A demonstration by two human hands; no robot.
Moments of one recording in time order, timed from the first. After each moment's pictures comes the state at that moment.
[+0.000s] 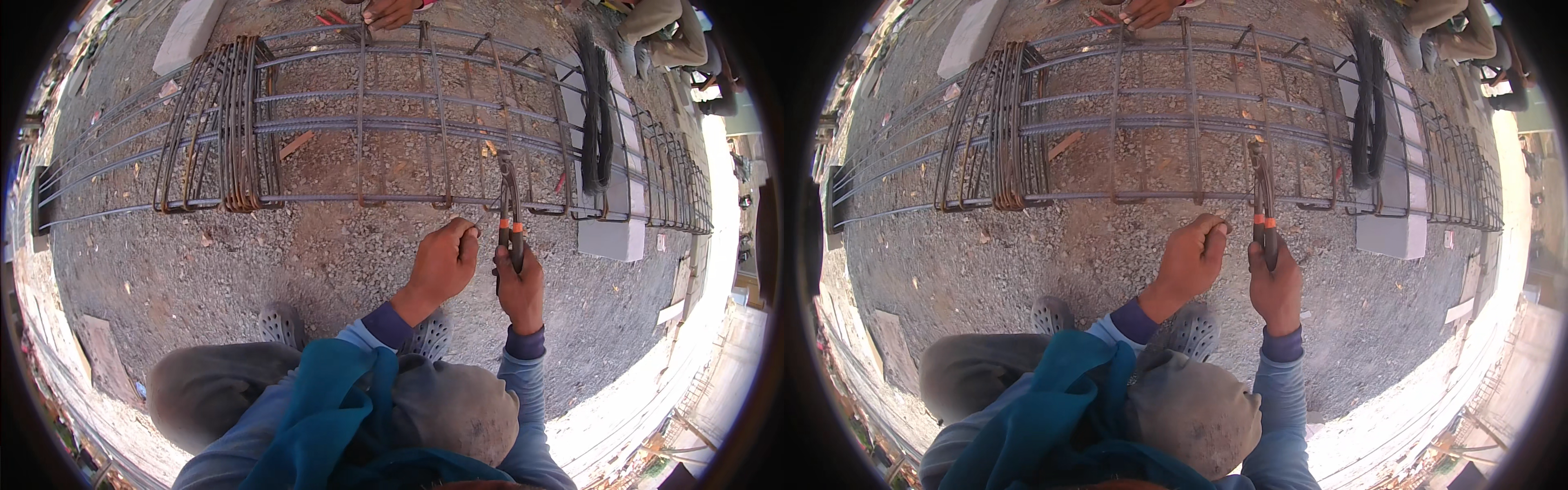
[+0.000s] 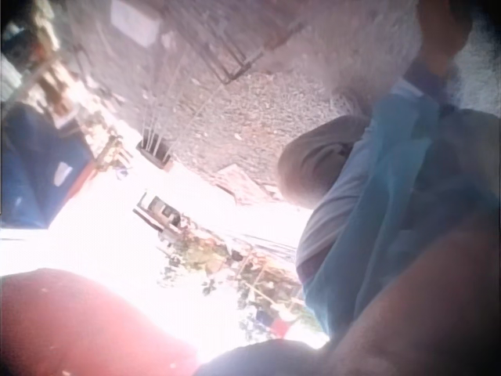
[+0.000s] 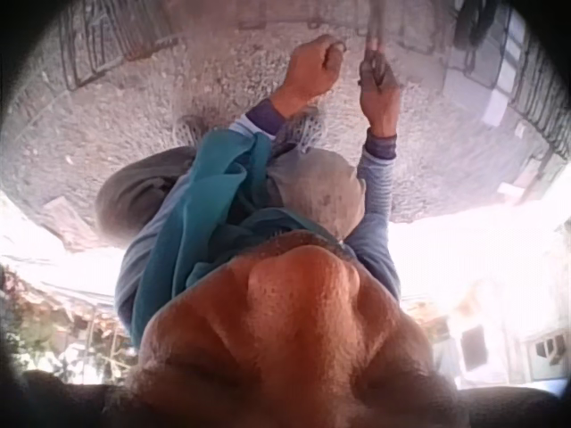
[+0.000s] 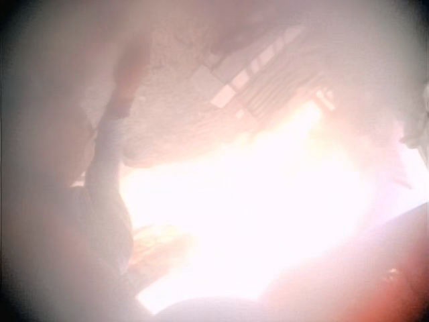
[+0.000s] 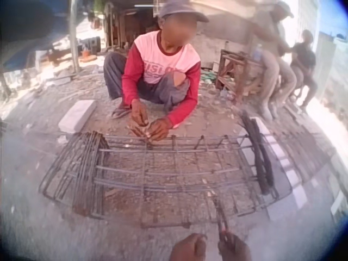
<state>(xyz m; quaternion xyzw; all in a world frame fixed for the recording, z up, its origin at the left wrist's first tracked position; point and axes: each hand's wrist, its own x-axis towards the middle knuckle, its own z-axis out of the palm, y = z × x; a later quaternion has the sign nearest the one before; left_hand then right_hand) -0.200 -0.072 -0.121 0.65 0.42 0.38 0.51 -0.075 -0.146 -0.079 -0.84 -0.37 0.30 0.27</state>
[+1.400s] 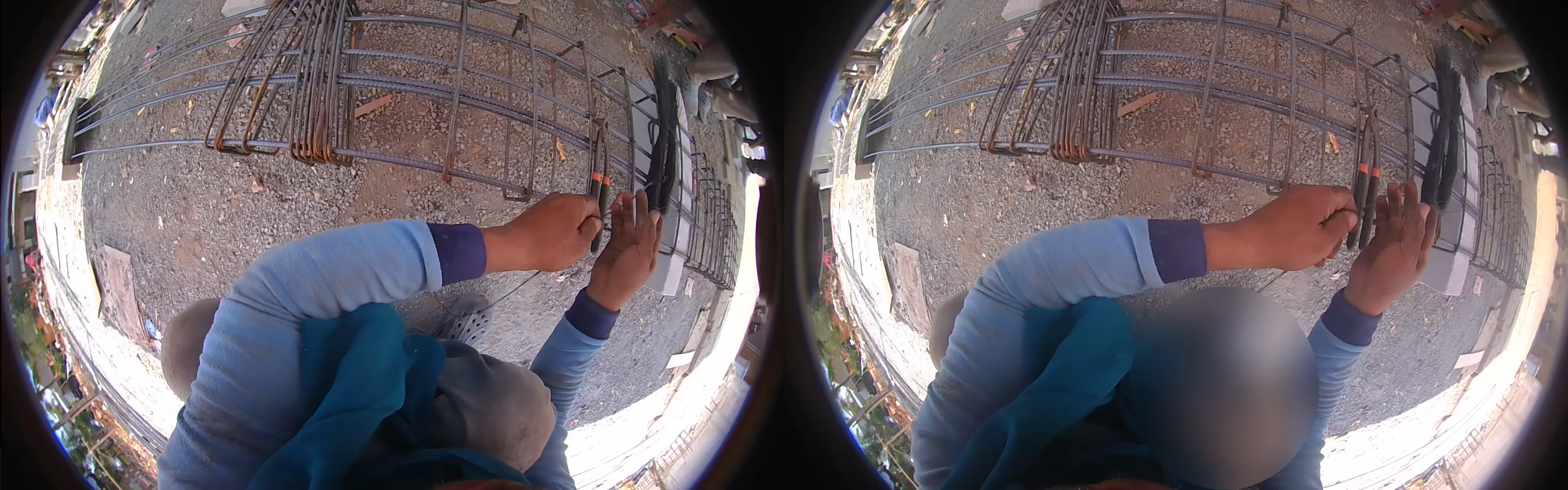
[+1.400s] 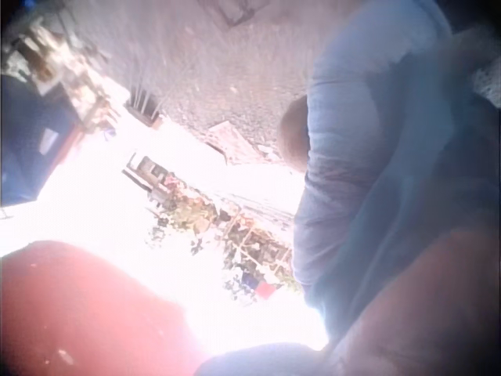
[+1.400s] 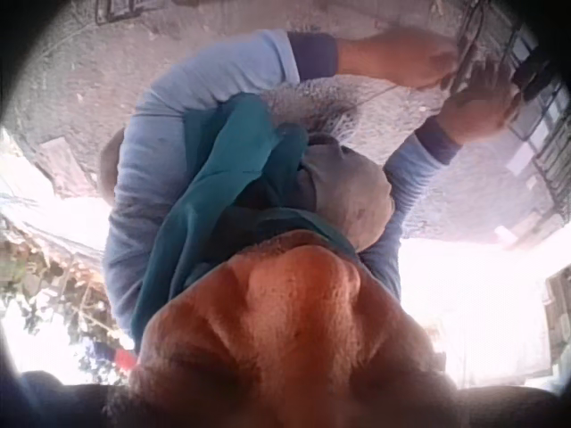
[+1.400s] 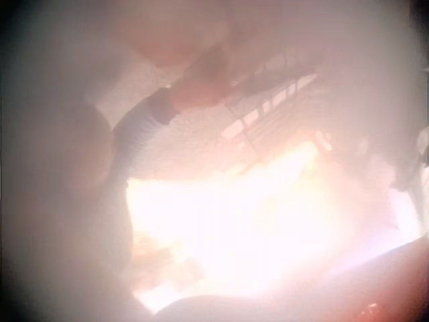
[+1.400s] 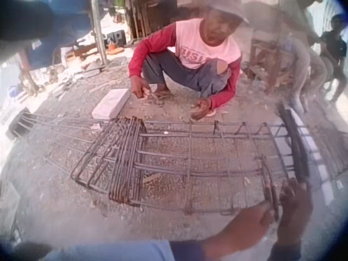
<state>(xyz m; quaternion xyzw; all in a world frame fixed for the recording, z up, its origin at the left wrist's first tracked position) -0.203 -0.017 -0.048 0.68 0.24 0.24 0.65 -0.062 -0.079 -0.056 -0.68 -0.40 0.07 0.61</state>
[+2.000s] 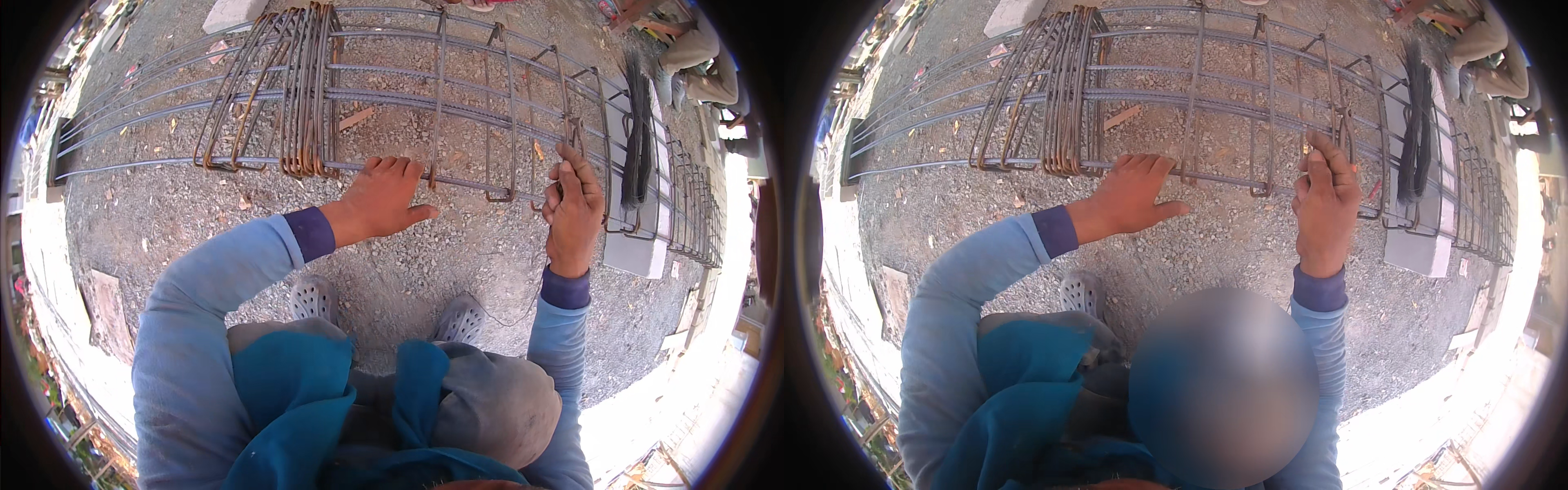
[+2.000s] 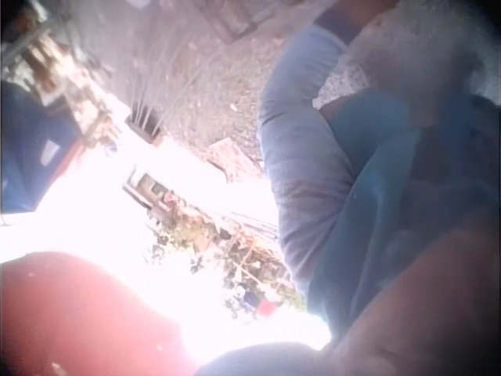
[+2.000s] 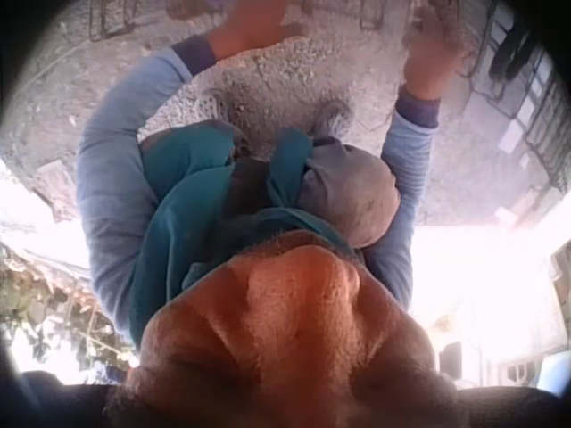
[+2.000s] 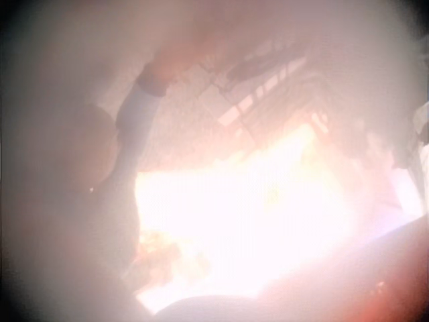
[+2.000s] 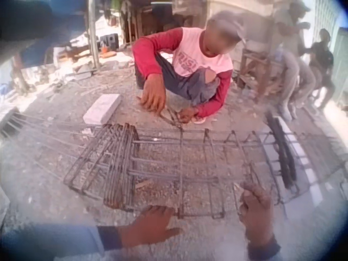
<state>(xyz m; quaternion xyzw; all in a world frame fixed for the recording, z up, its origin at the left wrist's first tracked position) -0.362 0.022 -0.113 0.91 0.35 0.11 0.17 -0.128 -0.046 -0.027 -0.64 -0.29 0.37 0.61</state>
